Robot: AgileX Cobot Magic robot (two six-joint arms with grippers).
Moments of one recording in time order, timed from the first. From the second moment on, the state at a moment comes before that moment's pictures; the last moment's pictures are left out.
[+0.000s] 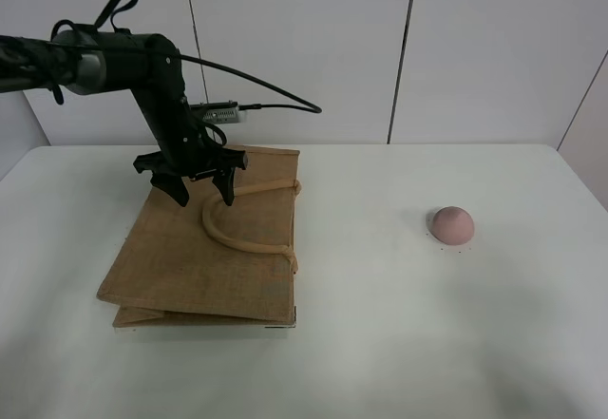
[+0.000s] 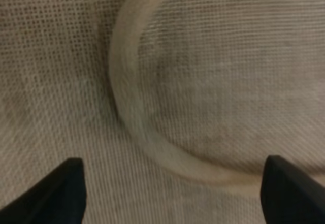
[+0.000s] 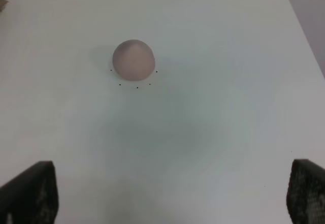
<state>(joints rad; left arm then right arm) -0.30 2.17 -1.72 -0.06 0.98 -0.19 -0.01 0.00 -0.49 0.02 1.03 -0.04</state>
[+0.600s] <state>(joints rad) -0.30 2.30 -1.72 -0.06 0.85 -0.19 -0.01 0.00 -0.49 0.02 1.03 -0.04</state>
